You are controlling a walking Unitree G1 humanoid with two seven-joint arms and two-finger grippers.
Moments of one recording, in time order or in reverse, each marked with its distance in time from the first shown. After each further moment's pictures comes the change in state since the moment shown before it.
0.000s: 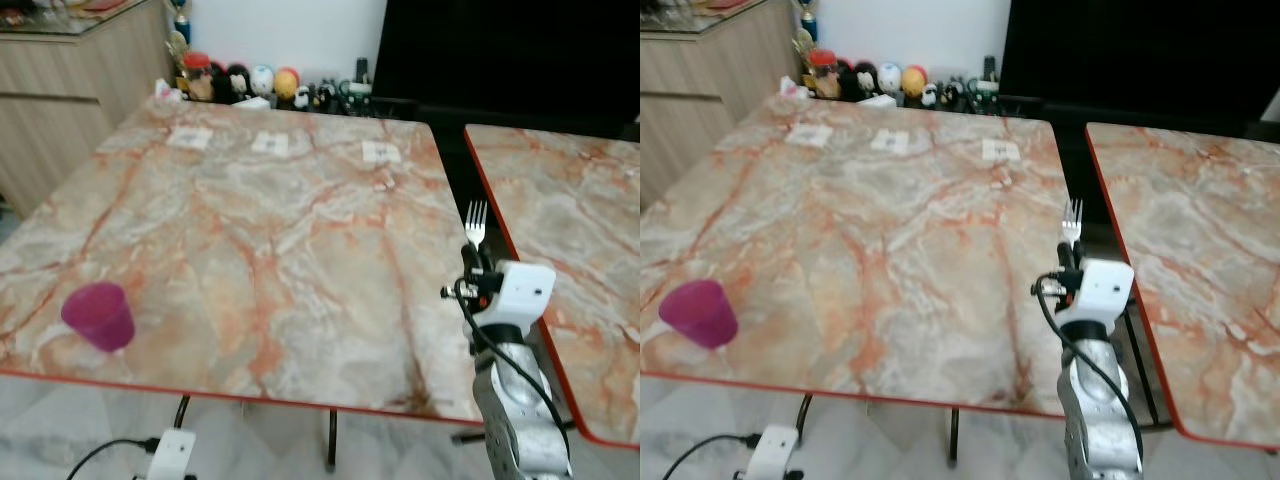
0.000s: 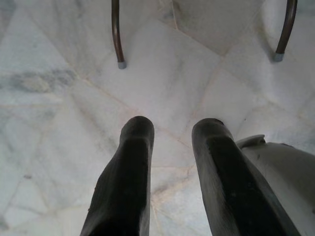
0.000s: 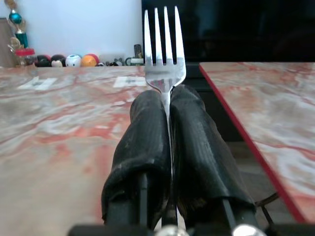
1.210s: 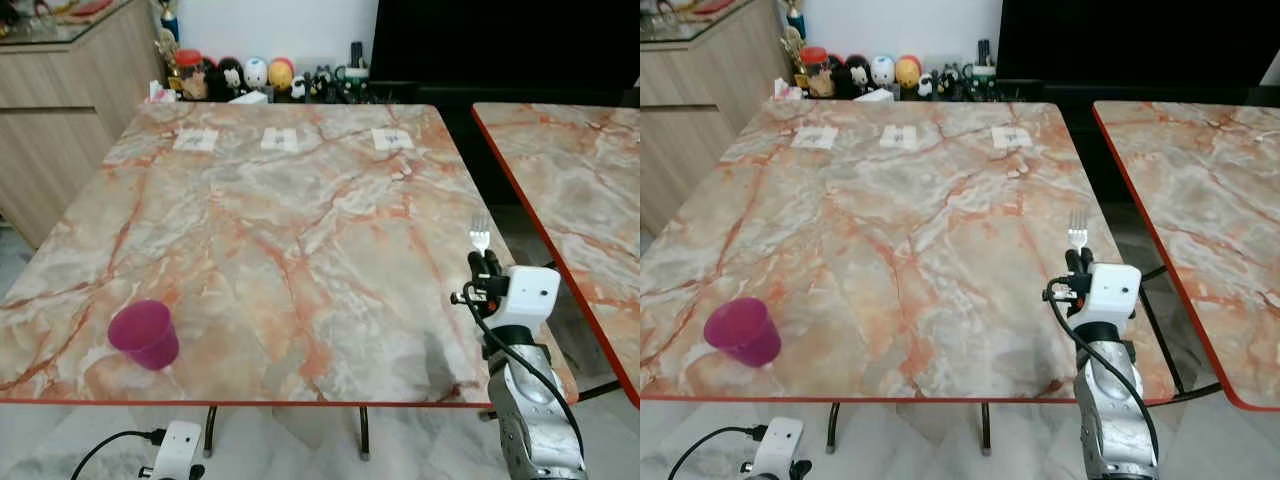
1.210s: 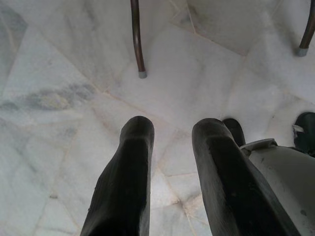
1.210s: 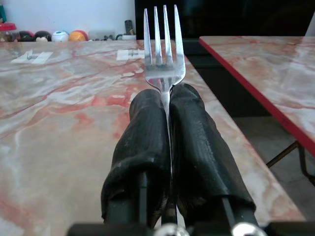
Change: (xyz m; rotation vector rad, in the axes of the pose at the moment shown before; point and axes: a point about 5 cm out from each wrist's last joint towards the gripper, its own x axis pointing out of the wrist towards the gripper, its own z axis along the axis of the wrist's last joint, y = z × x) left arm 0.002 -0.012 0.005 -0.023 -0.014 -0.033; right arm -0.005 -0.023 -0.016 -0.041 0.060 0.012
